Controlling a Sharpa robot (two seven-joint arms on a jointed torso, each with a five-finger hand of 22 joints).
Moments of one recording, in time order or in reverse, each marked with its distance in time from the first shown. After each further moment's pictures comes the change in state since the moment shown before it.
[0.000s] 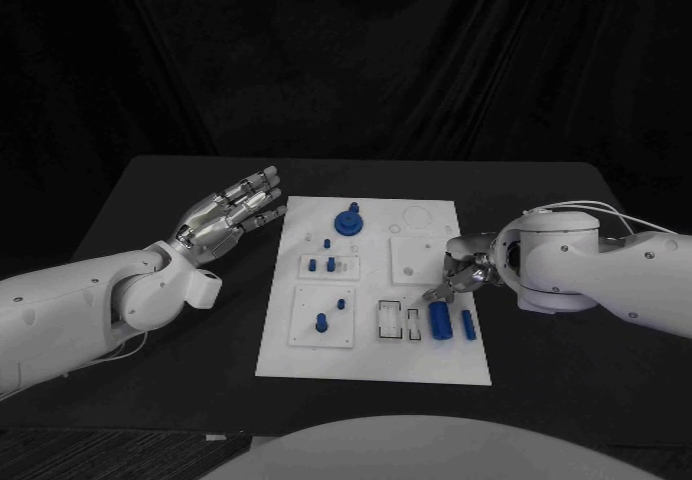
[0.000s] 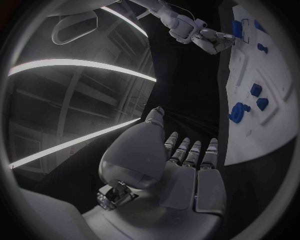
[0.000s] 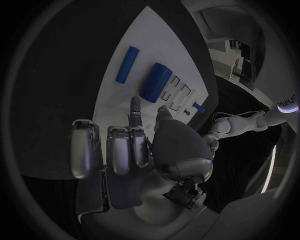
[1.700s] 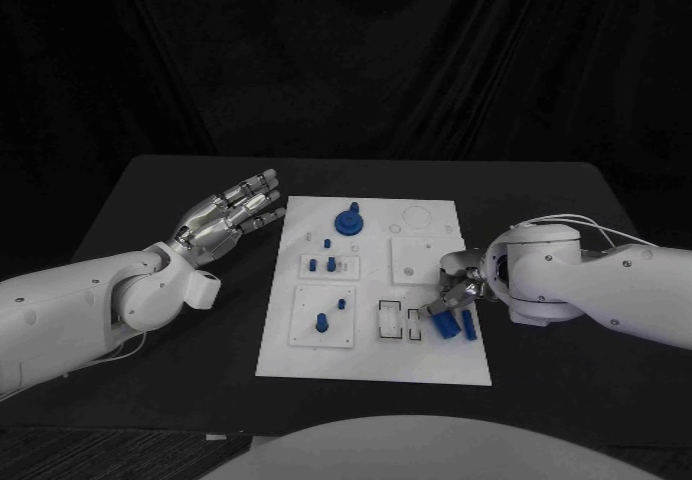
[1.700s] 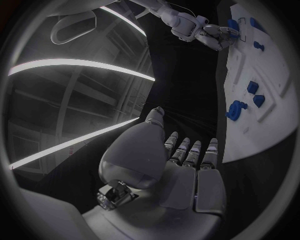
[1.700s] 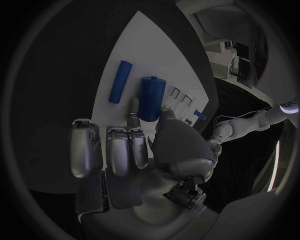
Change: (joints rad) left arm -0.005 0.004 0.000 -0.016 0.000 0.005 -0.008; left_hand 0.000 0.000 0.000 0.000 0.004 0.004 0.004 0.000 0.000 0.000 0.000 0.000 0.000 0.000 0.000 0.004 0.000 0.000 0.004 0.004 0.000 0.007; right arm -0.051 0.036 0.006 -0.029 0.036 0.026 -0.021; right_hand 0.064 -0.019 -0.022 -0.007 0.581 -0.094 -0.019 0.100 0.416 0.001 -0.015 0.000 0.000 0.000 0.000 0.000 0.000 0.000 0.000 0.000 -0.012 0.000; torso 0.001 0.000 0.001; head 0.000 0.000
